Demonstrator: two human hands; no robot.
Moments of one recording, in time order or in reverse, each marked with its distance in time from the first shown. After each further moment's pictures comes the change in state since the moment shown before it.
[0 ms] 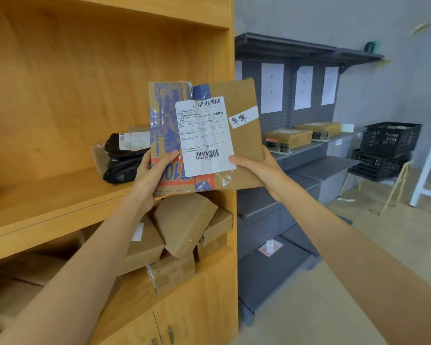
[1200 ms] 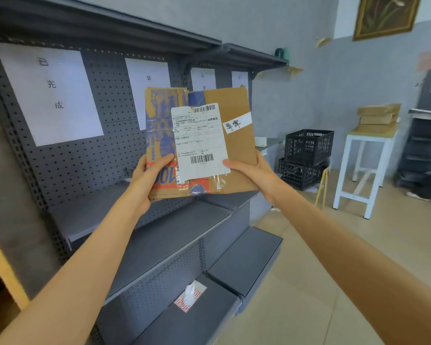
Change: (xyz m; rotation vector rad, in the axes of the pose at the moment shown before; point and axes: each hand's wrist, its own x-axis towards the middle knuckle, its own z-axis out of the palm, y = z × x) left_hand 0.236 -0.140 0.543 -0.037 -0.256 -0.099; right_hand 0.276 0.093 -0.496 -0.042 0.207 0.025
